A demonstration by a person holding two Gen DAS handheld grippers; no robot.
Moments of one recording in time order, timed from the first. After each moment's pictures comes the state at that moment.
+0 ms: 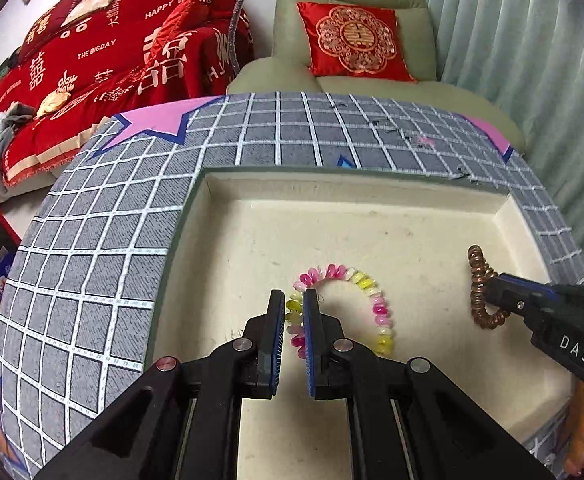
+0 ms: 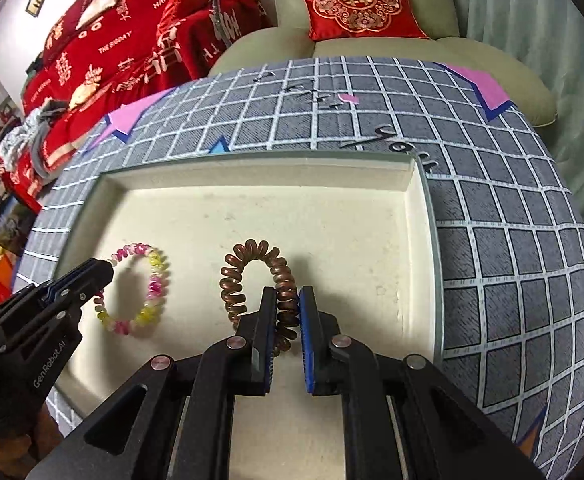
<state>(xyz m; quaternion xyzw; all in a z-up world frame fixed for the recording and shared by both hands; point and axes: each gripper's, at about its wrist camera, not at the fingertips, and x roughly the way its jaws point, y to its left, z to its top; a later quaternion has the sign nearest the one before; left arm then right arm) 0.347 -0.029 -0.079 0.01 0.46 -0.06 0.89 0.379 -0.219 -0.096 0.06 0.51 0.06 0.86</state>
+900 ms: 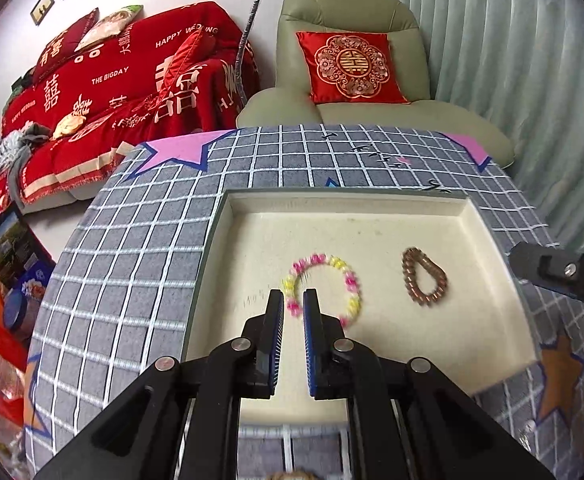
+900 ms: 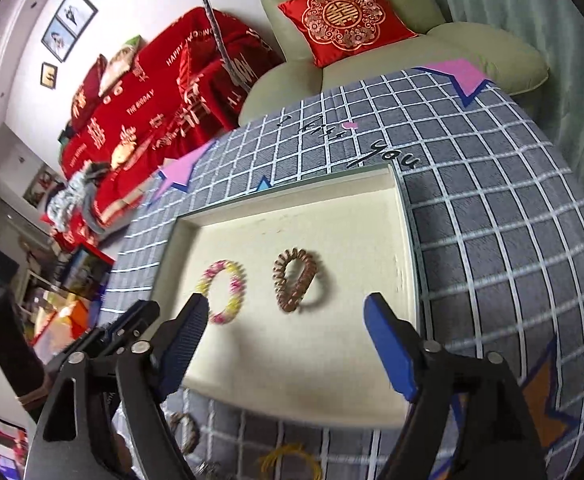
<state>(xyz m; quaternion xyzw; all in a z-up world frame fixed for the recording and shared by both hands) 0.277 -0.024 -0.024 0.01 0.41 -0.05 0.91 0.314 -0.256 -0.036 0.20 0.45 0.12 0.86</state>
